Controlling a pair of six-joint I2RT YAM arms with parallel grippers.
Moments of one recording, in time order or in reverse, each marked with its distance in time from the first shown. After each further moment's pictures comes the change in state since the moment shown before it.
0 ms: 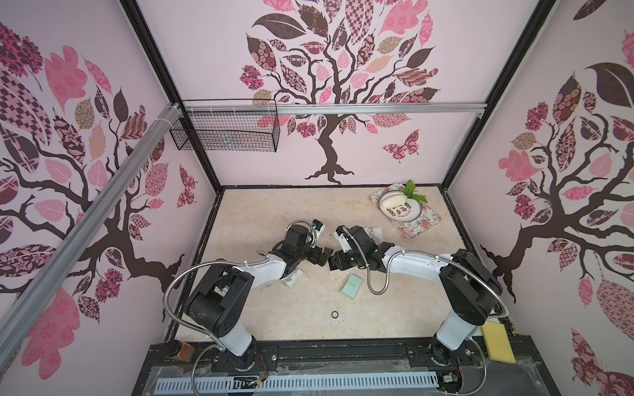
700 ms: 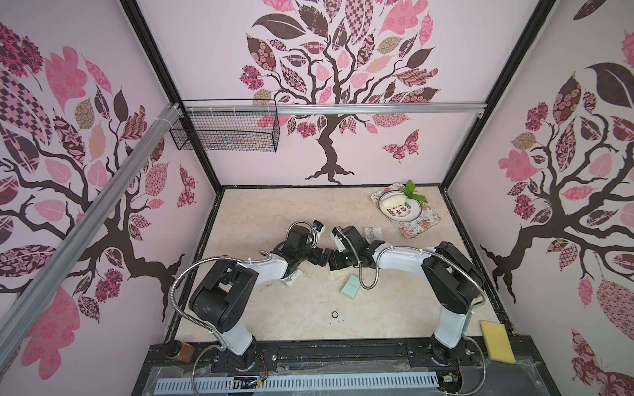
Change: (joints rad) left arm 0.000 0.037 0.000 0.030 -0.001 -0.004; right arm 0.000 0.121 0.063 -0.002 0.010 0.004
